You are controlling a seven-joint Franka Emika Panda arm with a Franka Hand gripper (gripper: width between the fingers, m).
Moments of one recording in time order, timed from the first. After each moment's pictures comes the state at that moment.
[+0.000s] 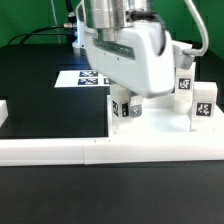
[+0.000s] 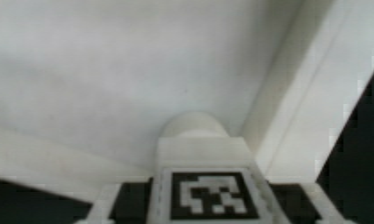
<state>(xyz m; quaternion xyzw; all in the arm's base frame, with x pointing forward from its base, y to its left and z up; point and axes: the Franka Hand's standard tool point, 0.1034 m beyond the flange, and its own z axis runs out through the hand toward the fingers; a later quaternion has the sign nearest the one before) 0.621 0.007 0.053 -0.71 0.70 0.00 0.07</state>
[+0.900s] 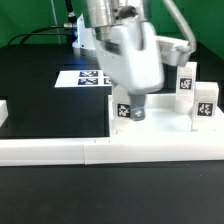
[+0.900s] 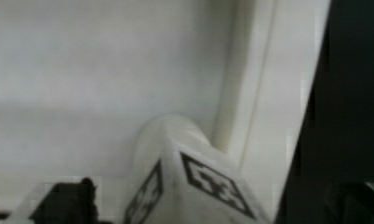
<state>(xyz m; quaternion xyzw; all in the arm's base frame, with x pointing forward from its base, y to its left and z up) 0.627 0.006 0.058 -0.84 0.53 -0.04 0.09</state>
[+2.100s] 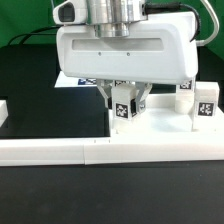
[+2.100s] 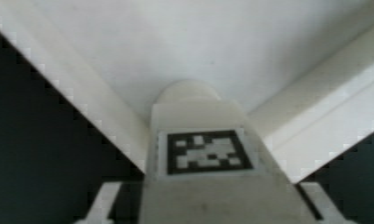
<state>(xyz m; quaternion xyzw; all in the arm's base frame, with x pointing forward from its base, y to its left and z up) 0.625 0.001 0.060 -0.92 0.39 -0.05 0.05</state>
